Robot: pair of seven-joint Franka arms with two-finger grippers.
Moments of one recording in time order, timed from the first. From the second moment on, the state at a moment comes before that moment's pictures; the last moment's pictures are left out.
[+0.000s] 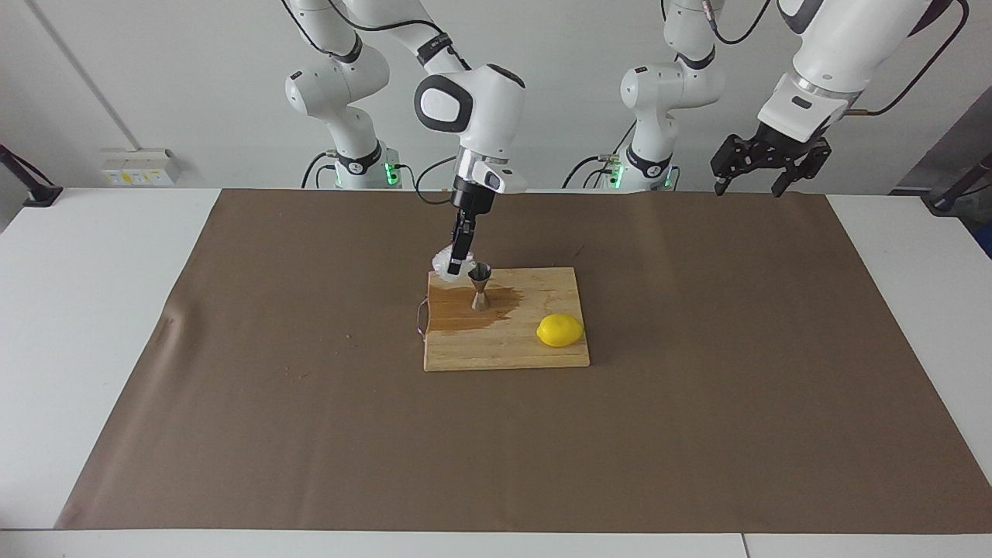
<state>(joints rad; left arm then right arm) 0.07 -0.09 -0.18 -1.62 -0.07 1.50 -0.06 0.62 0.00 0.06 -2.13 -0.71 2.22 -0.43</state>
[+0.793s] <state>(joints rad) 0.06 -0.09 -0.16 -1.62 -0.08 1.49 -0.05 0.62 0.01 0.06 -2.12 -0.68 2.22 -0.38</state>
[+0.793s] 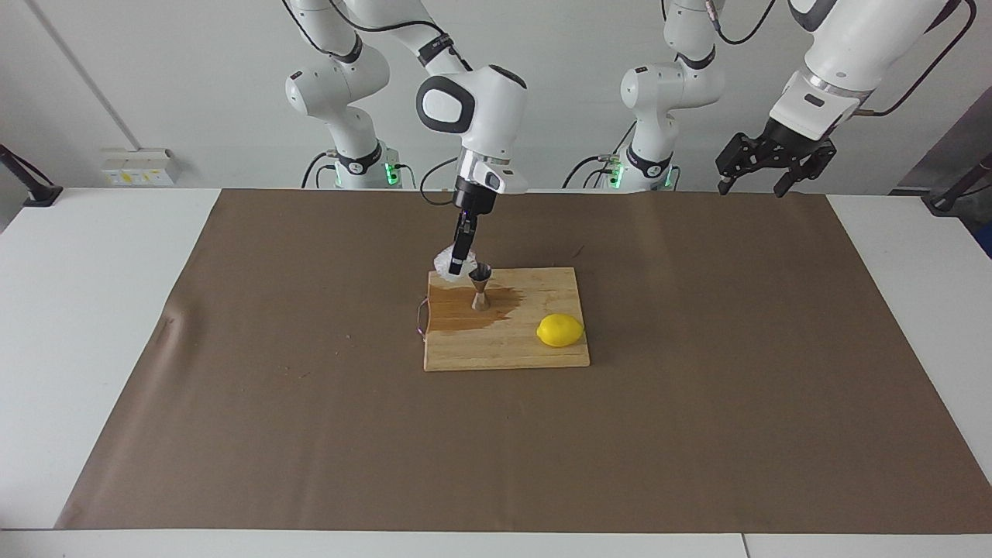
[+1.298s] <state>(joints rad) 0.06 -0.09 -0.16 -1.62 -0.08 1.48 -0.05 0.62 0.03 0.06 -2.08 -0.58 2.22 -0.37</state>
